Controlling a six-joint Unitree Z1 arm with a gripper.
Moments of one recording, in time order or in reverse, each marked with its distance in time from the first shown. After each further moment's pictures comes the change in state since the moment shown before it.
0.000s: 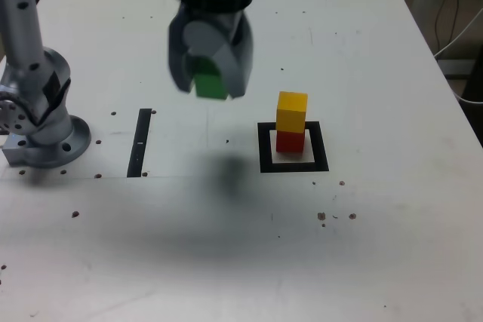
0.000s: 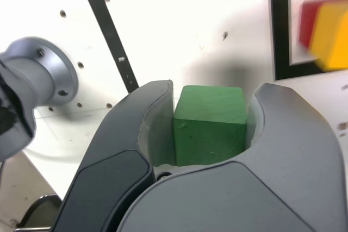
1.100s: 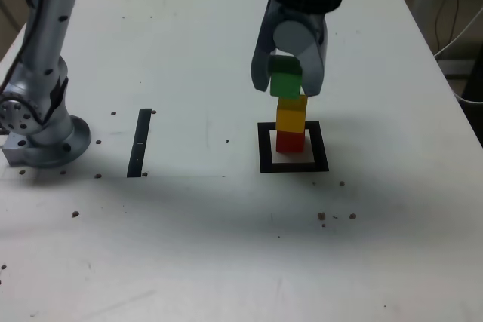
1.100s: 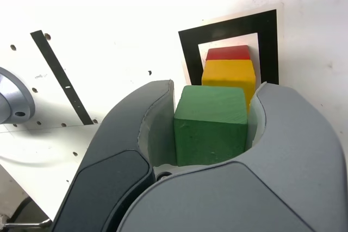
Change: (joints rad) arm 0.076 0.283 -0.343 0.068 -0.002 0.067
